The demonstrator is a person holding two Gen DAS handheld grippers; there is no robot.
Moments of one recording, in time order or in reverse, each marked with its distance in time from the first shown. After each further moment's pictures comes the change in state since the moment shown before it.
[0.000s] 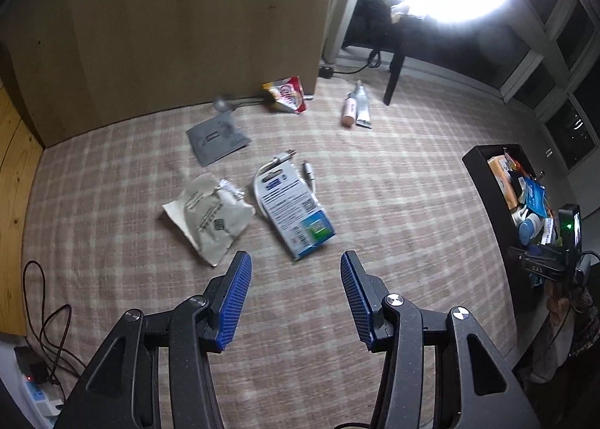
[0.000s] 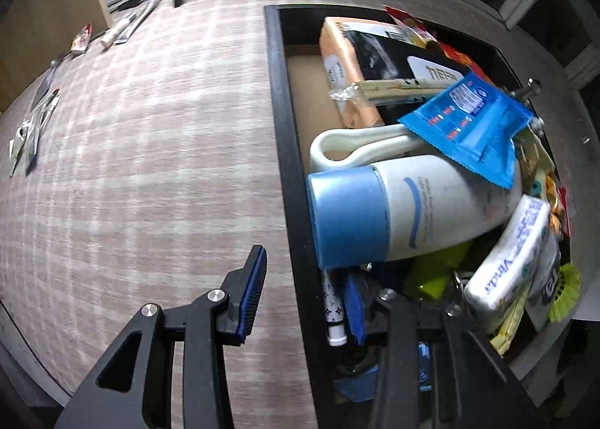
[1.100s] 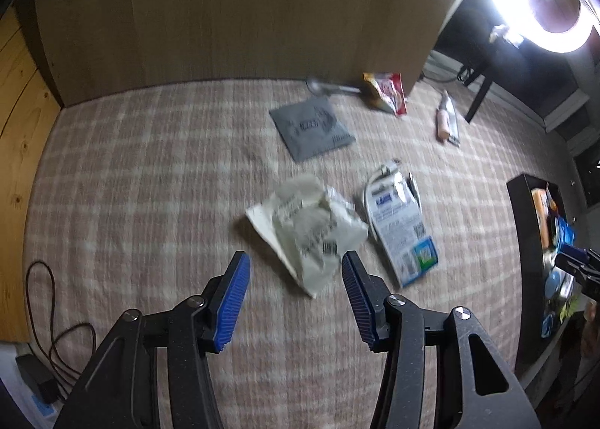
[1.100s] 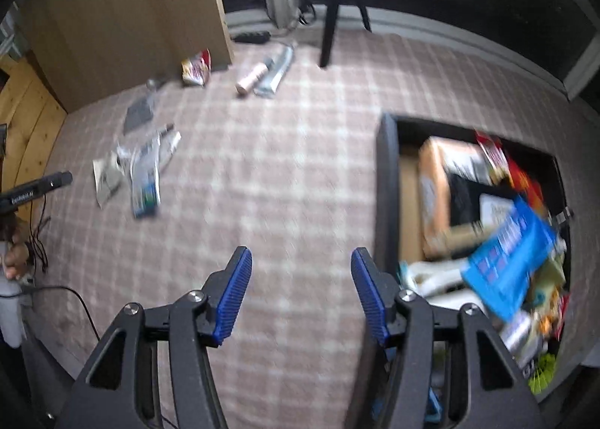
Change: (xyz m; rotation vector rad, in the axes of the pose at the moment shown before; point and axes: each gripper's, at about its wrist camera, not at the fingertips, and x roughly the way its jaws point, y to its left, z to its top) left arm 0.044 0.098 0.022 -0.168 0.056 0.061; right arm -0.074 0.123 0.059 -0.102 -0.098 0.178
